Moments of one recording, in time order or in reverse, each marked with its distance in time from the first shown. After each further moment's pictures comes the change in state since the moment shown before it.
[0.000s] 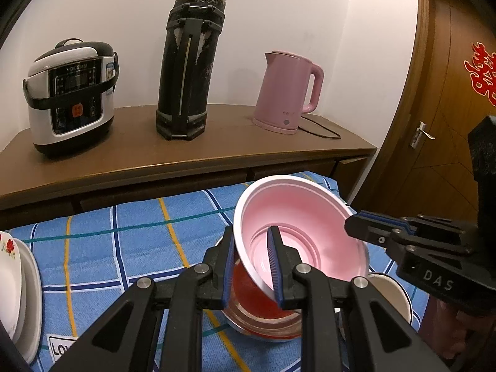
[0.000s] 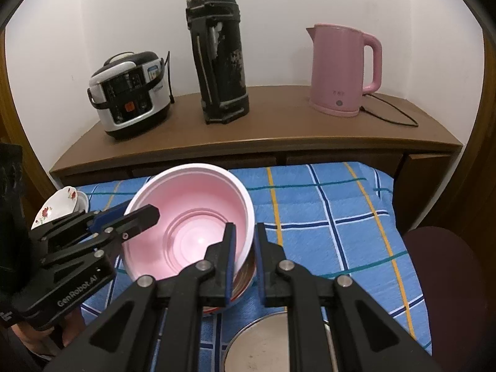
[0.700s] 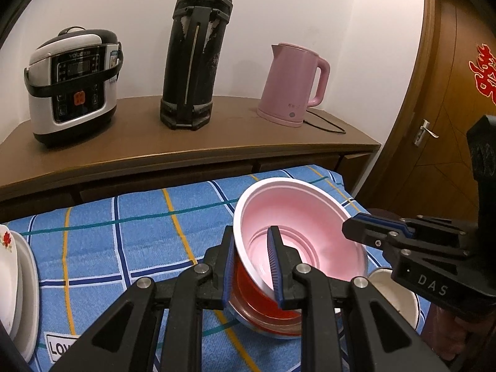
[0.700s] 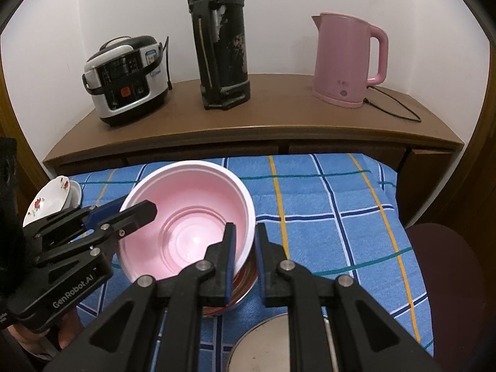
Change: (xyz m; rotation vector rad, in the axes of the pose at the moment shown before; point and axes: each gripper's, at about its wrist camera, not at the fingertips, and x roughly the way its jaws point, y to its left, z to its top) left arm 0.007 0.009 -0.004 -0.018 0.031 0.004; right arm 0.016 0.007 0.000 -0.019 0.050 -0.020
